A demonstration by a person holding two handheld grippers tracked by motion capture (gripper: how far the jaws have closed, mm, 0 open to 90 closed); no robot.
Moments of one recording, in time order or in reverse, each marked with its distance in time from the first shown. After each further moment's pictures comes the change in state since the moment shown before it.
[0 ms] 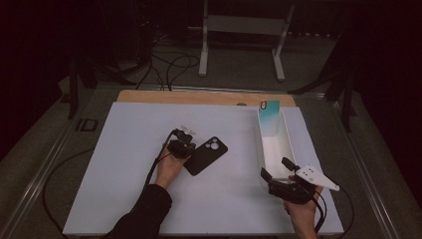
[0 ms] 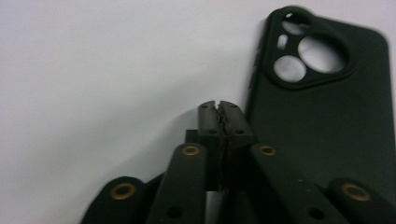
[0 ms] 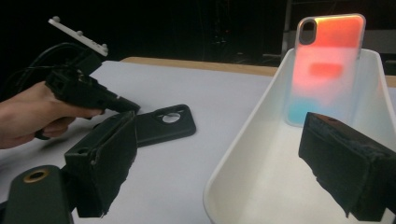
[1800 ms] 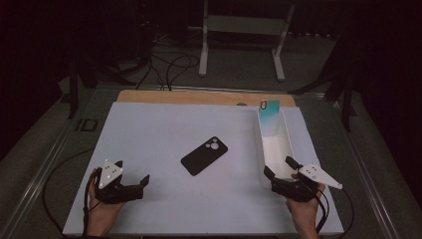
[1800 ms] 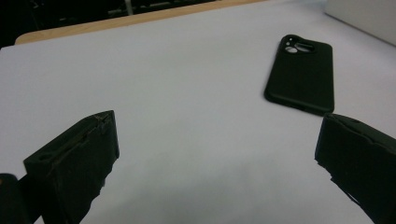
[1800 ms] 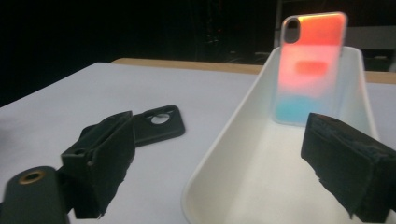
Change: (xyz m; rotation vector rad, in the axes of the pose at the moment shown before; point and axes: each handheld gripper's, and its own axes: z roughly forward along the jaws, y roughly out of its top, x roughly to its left) left arm 0.042 -0.138 -0.171 -0.352 0.088 -0.072; right arm -0.009 0.001 -0.001 0.003 -0.030 0.014
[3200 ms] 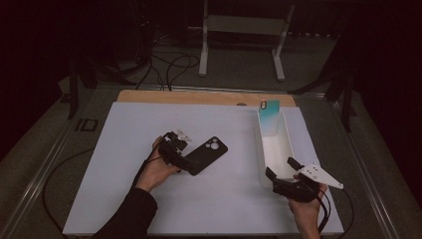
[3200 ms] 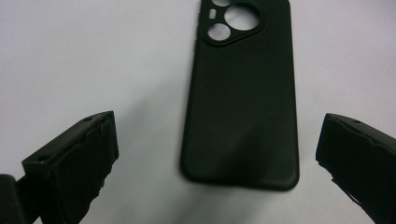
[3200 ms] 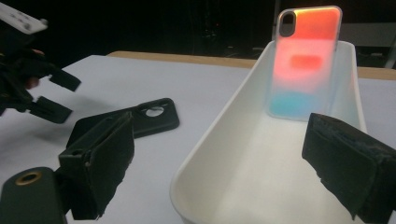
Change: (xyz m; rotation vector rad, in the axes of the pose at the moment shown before) left arm -0.070 0.081 0.156 0.421 -0.243 0.204; right arm -0.004 -0.002 -0.002 0.026 -0.008 -0.011
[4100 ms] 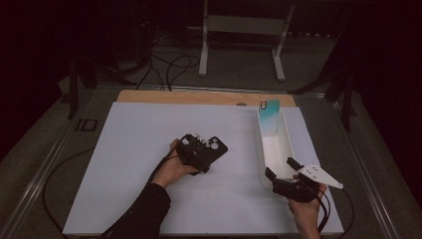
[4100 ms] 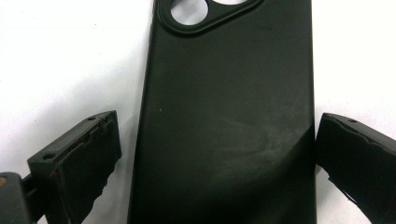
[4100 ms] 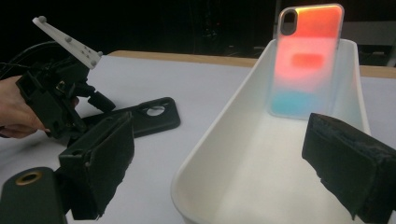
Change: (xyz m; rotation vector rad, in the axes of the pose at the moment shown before) left arm -0.015 0.018 0.055 0.156 -0.012 0.027; right arm 0.000 -0.001 0.001 0.002 0.003 0.004
